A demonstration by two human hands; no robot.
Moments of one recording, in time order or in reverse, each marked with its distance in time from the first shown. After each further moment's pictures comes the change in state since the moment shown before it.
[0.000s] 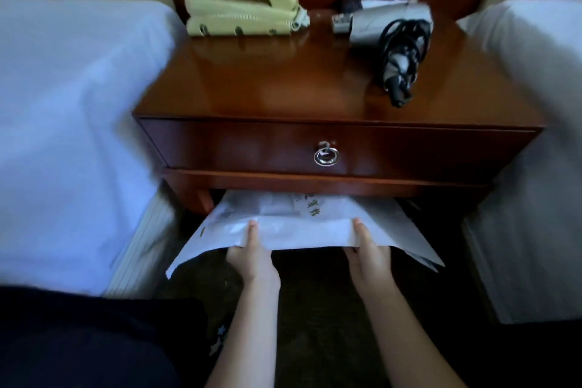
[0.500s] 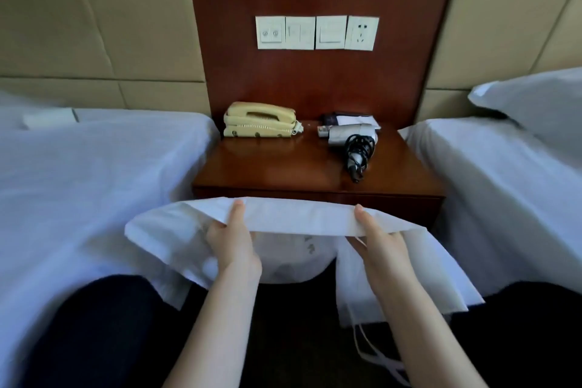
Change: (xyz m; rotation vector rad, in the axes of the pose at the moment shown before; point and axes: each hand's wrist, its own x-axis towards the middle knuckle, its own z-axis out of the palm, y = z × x) left_hand -0.127 0.155 -0.004 -0.113 -0.315 0.260; right_hand -0.157 -0.138 0.040 -0.154 -0.184 -0.286
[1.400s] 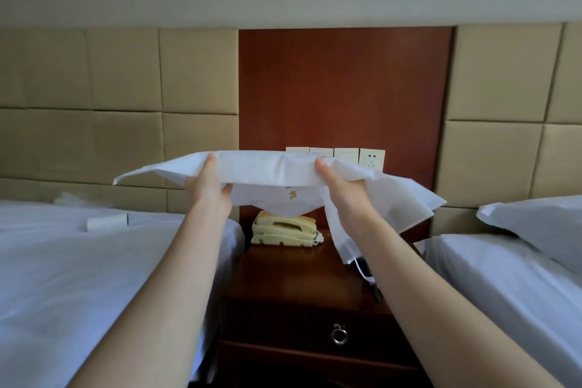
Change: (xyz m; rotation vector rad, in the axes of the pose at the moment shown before) left_hand 0.052 0.236 0.104 -0.326 -0.233 0.171; right_hand -0.008 -0.182 0.171 -0.189 -0.370 -0.458
